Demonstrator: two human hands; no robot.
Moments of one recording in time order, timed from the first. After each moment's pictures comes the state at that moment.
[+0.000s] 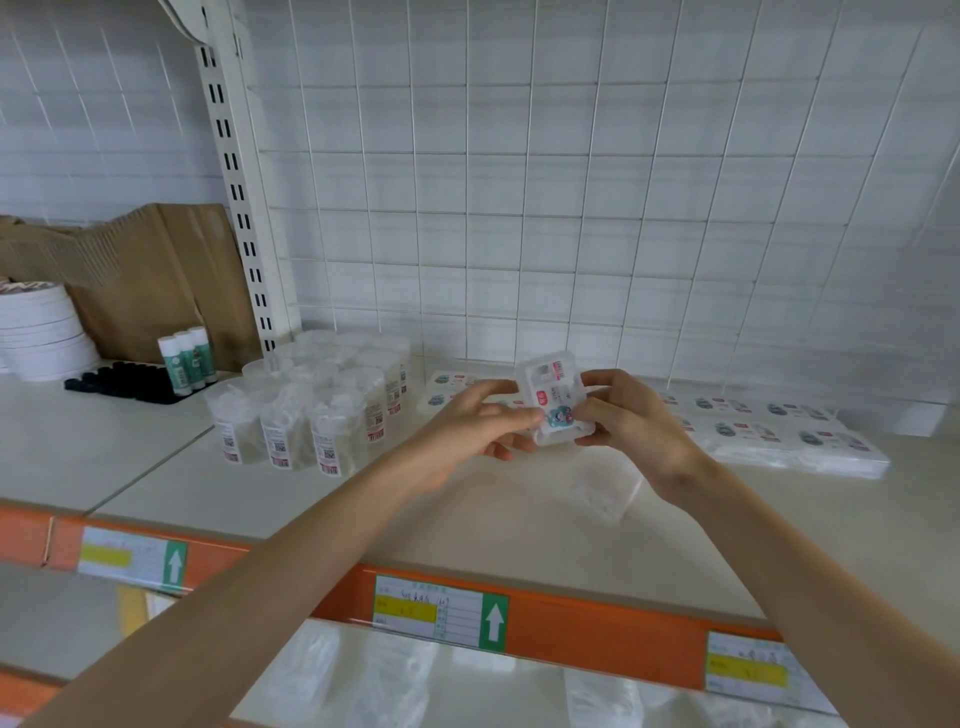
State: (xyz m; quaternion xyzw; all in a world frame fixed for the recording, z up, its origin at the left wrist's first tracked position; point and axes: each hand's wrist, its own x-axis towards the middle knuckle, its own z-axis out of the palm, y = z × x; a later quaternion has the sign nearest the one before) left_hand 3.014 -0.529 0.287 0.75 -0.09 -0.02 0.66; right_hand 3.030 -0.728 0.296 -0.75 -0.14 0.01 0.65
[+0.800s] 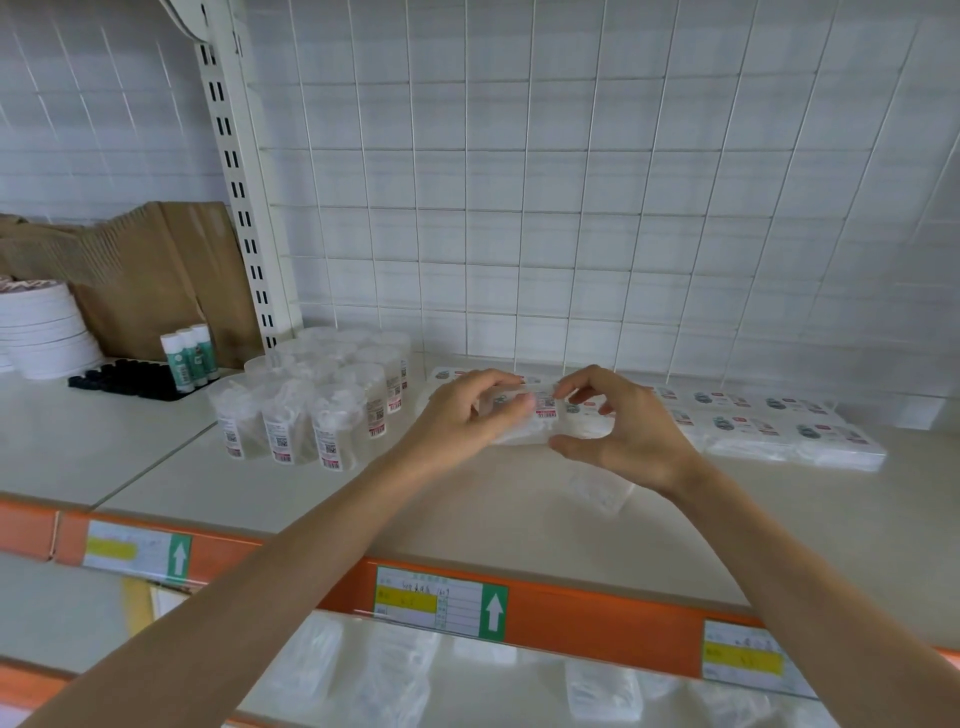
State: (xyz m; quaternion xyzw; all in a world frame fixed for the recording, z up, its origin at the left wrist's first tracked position) left_hand 3.018 -0.517 0.279 0.87 -0.16 0.16 0.44; right_hand 3.027 -0.732 0.289 -0.86 -0.30 -0.16 0.38
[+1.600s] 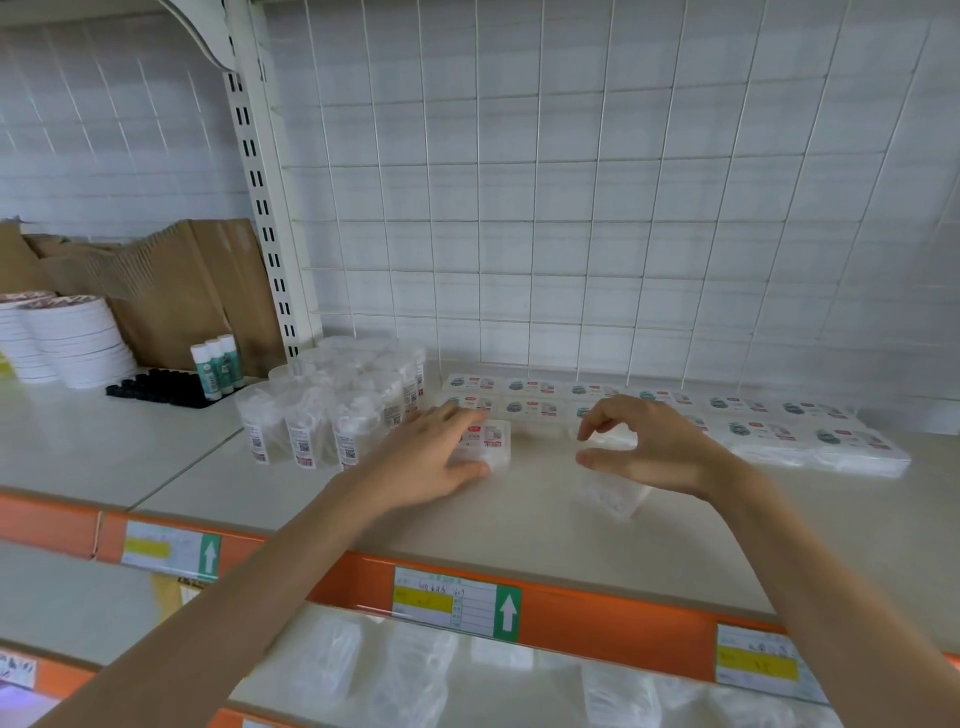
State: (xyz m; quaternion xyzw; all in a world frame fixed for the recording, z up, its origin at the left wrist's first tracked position) left_hand 2.995 -0.473 0.272 0.98 -0.16 0.11 0.09; right_hand 3.031 -0.750 0.292 -0.91 -0.28 -0.05 0.30
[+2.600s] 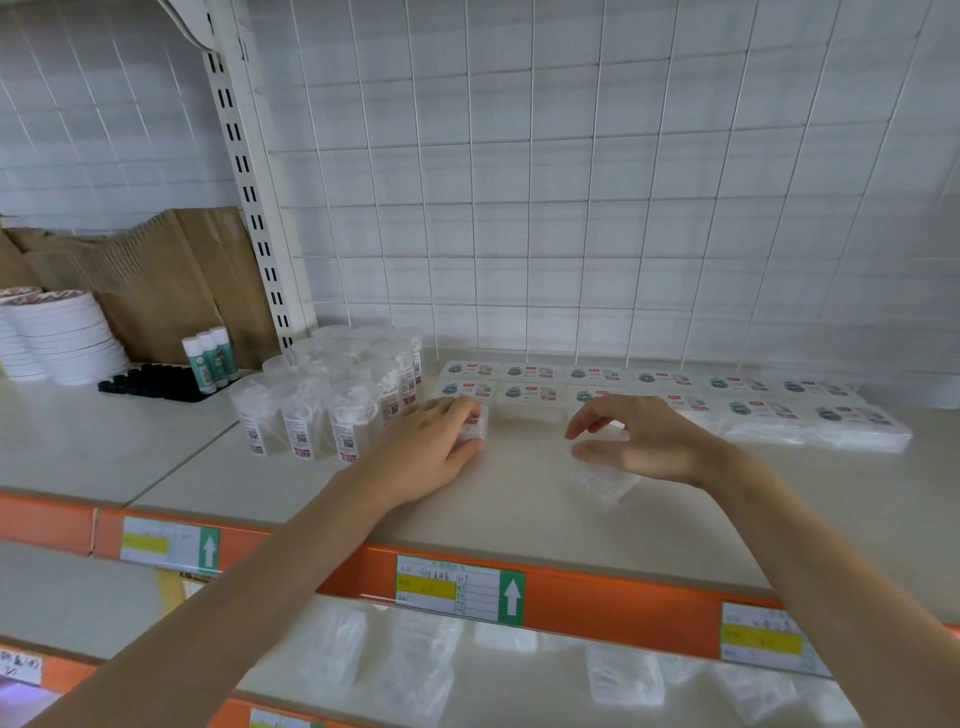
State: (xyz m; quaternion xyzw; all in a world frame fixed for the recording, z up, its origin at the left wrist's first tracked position) left_hand 2.995 -0.473 0.262 0.97 -0.17 0.17 0.05; right_hand 3.029 -0.742 0.286 -0.91 -0.27 0.01 0.31
